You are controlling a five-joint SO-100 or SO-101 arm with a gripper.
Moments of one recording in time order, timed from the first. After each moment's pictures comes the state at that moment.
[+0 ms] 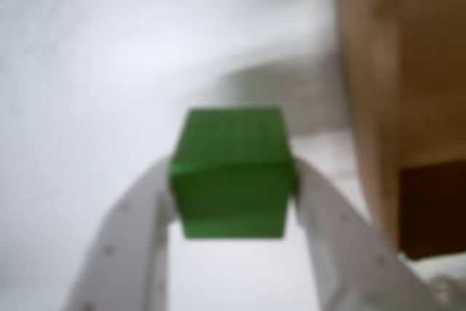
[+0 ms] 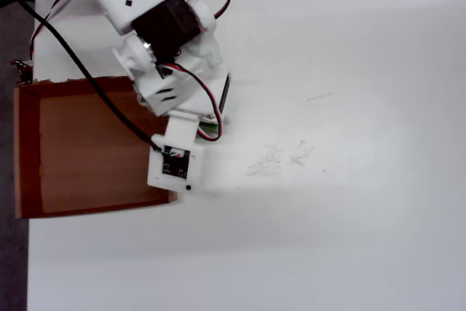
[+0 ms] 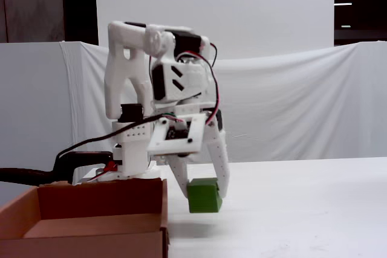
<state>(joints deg) -30.5 90.9 105.1 51.8 -12.5</state>
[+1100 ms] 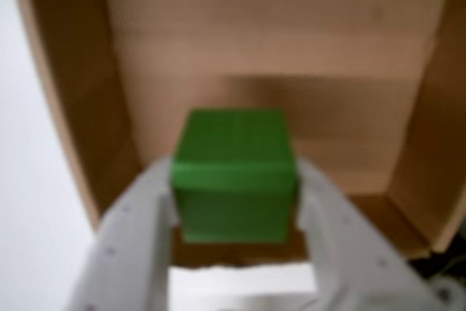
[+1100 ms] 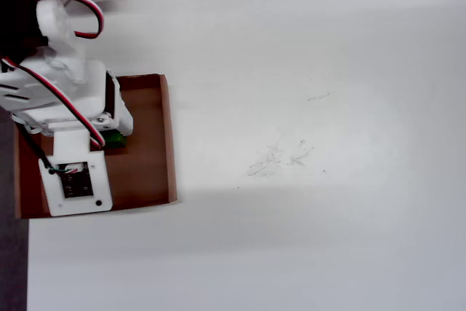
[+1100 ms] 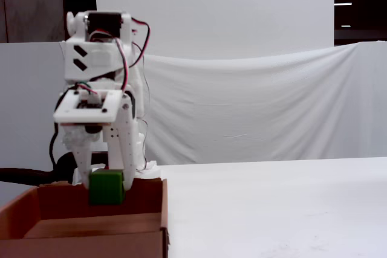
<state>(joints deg) -4.6 102.7 114.6 52.3 -55.9</state>
